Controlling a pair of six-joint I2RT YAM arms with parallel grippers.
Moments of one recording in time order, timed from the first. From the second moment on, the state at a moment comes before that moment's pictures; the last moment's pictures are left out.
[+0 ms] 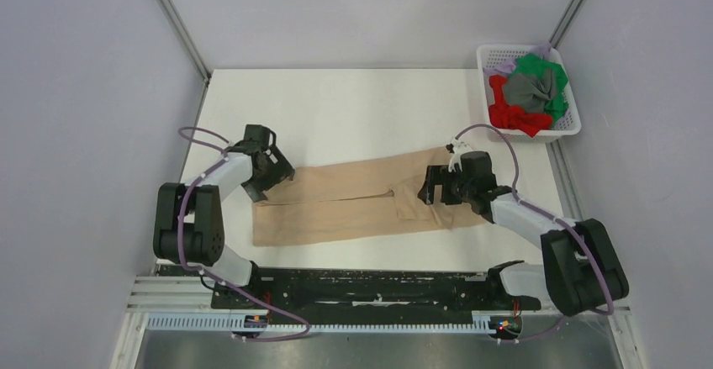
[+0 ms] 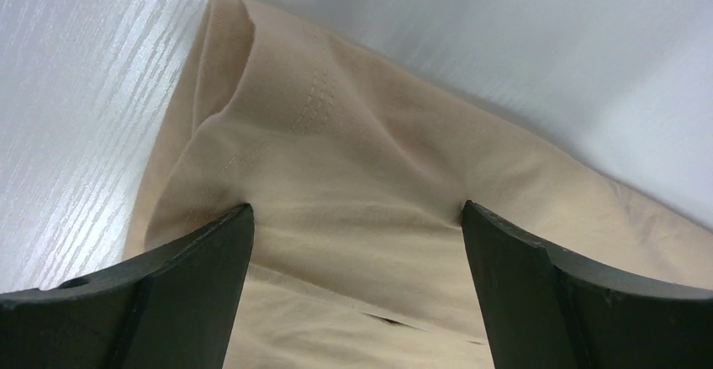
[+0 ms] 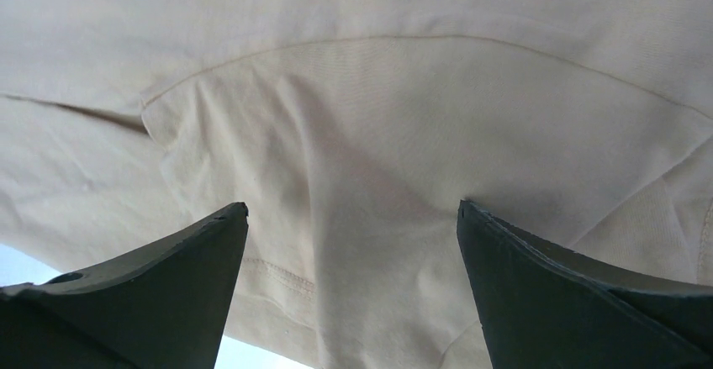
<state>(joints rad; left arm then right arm) -0.07 1.55 0.87 -0.53 -0.10 -0.73 0.29 1.25 0.46 -0.01 -0.22 0.27</state>
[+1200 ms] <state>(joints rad) -0.92 1.29 0.59 -0.28 -0.26 -1.25 0.37 2.66 2.09 0.27 -0.20 0.43</state>
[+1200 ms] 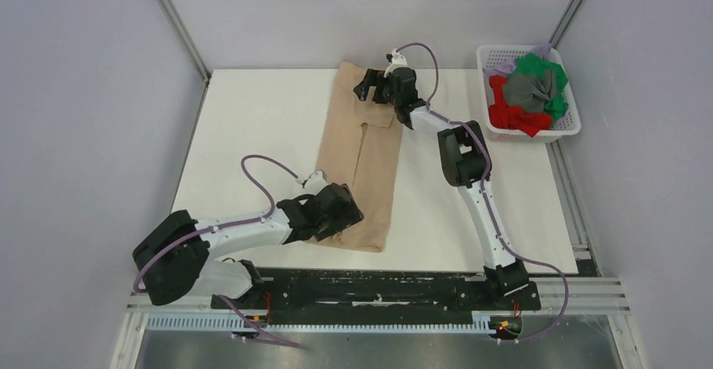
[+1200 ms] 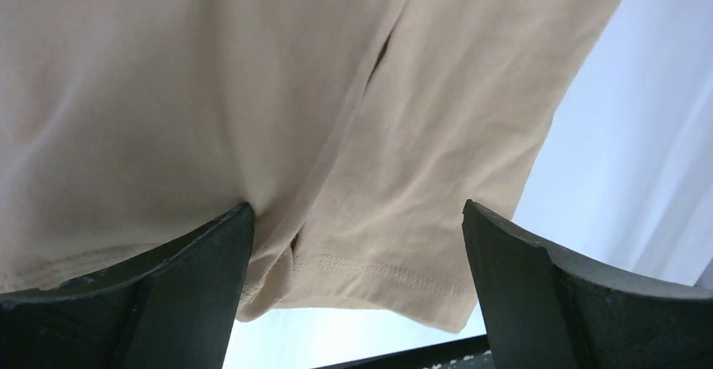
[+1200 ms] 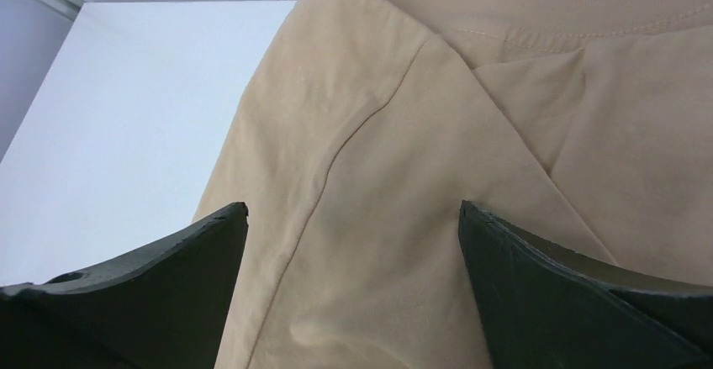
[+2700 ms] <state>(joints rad) -0.70 0.89 0.42 -0.51 0.04 -0.93 0.51 1.13 0.49 0.04 -0.07 0.36</state>
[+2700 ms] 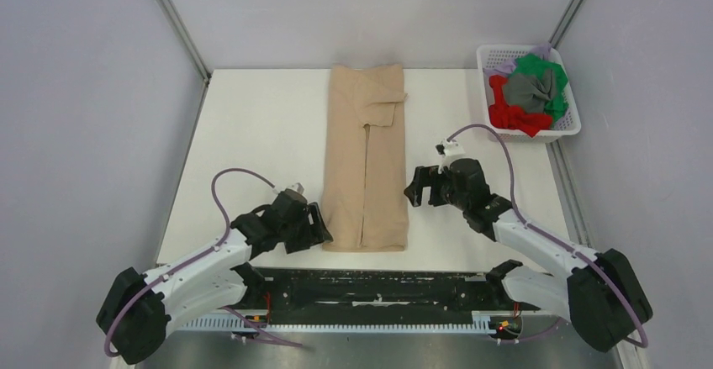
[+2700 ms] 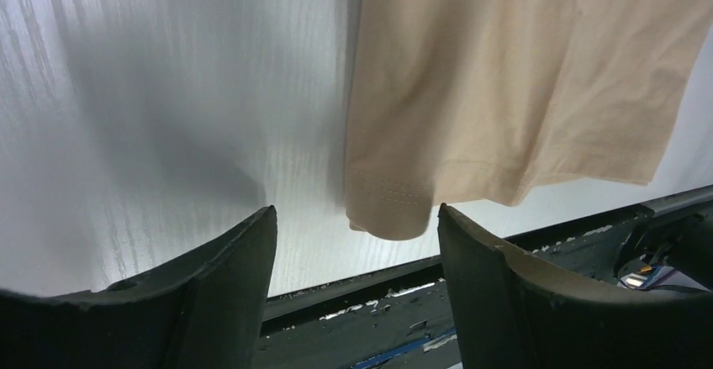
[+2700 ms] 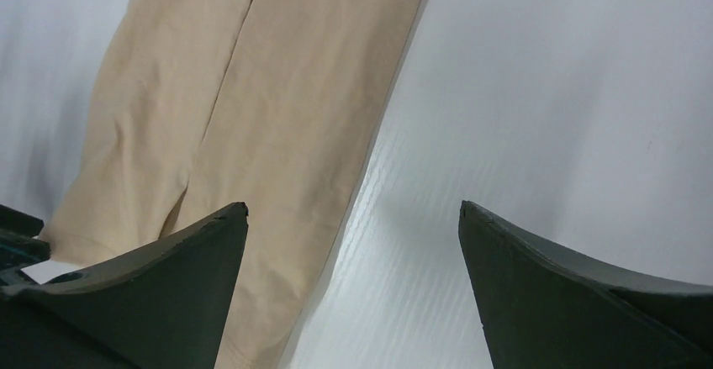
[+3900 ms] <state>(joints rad) -0.69 0.94 0.28 -0.28 0.16 -1.00 0.72 0.94 0.12 0.21 -0.22 0.72</state>
